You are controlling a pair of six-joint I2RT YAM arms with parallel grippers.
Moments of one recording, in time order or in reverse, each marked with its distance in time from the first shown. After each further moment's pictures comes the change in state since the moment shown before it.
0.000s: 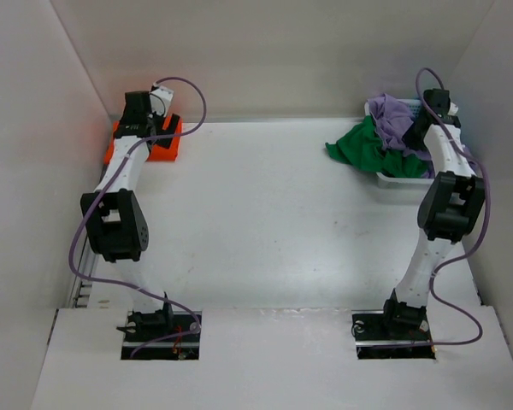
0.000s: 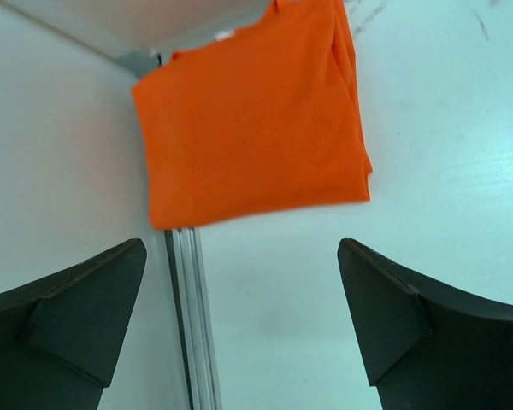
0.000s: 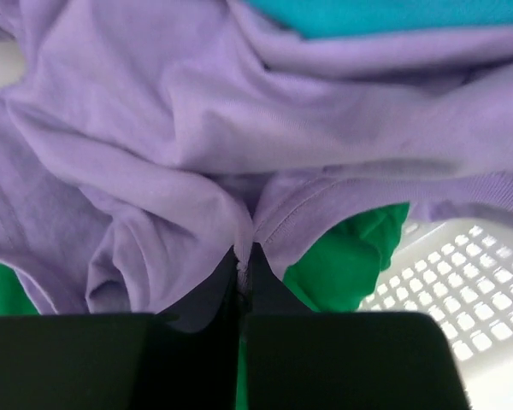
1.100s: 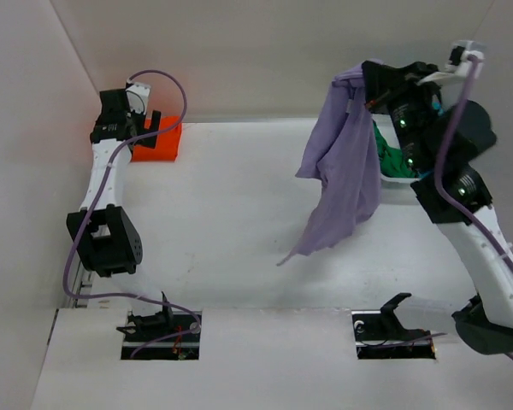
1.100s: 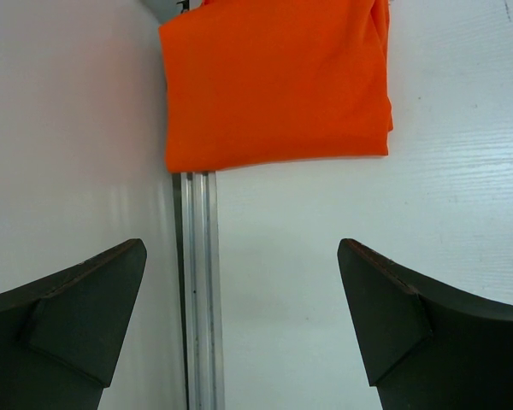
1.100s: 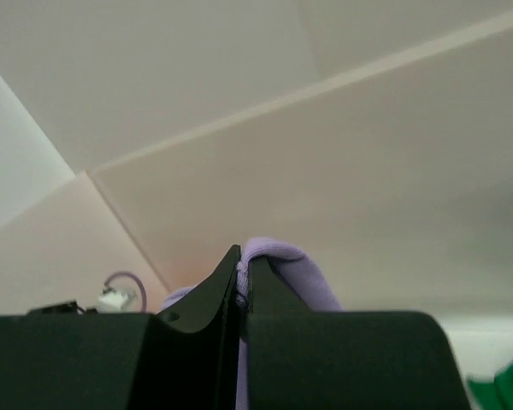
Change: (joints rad) left arm 0.090 -0.126 -0.001 -0.160 0.042 -0.090; right arm 0.840 -0.909 -0.169 0.590 0.179 -0.217
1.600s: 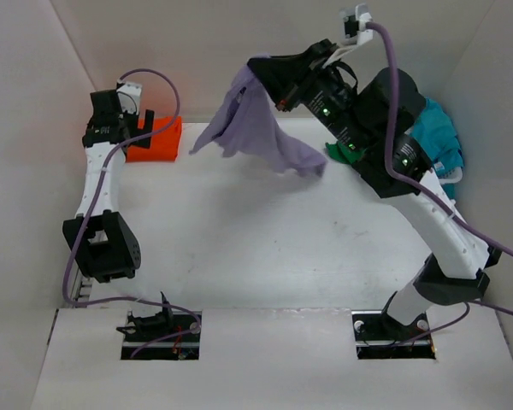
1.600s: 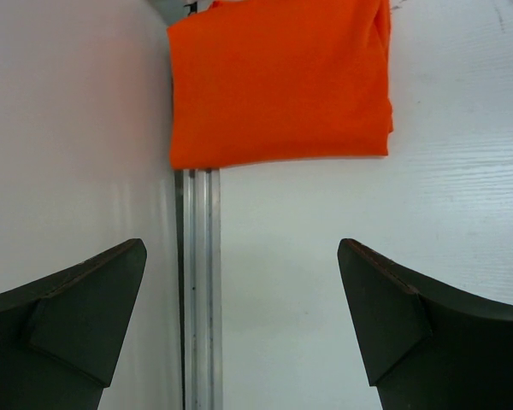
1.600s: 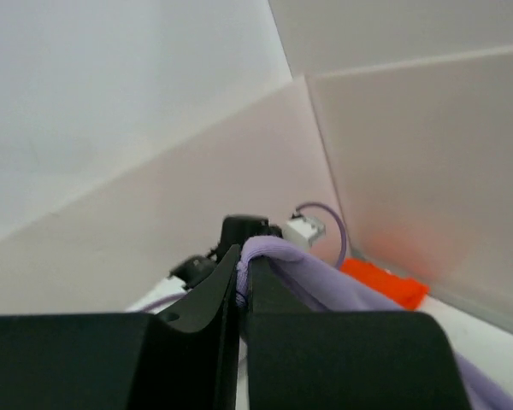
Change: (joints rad) left arm 0.021 -0.045 -0.022 0.000 0.028 -0.017; right arm 0.276 0.421 0.475 -0.142 -0.281 0.067
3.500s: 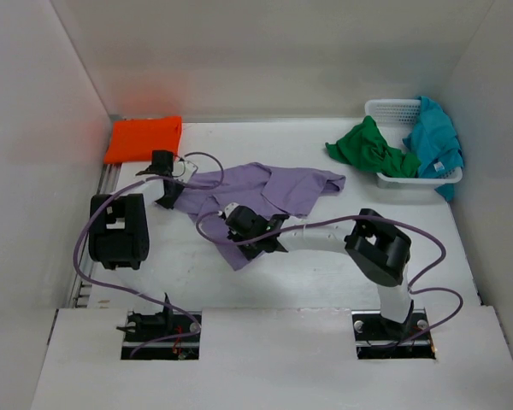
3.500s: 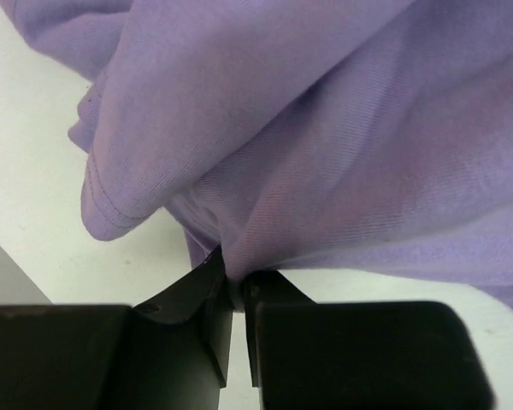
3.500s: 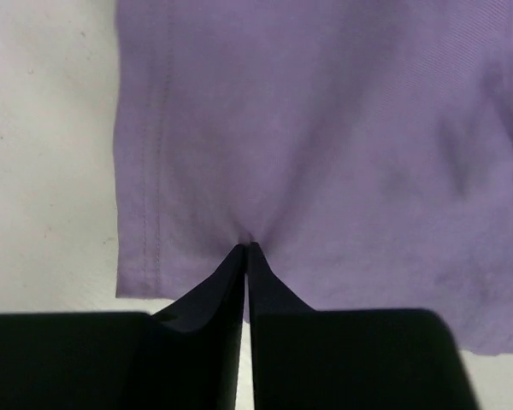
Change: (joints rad) left arm -0.174 0.097 -0.551 0.135 -0.066 0.222; right arm 0.173 0.360 -0.911 -0.107 0.003 -0.066
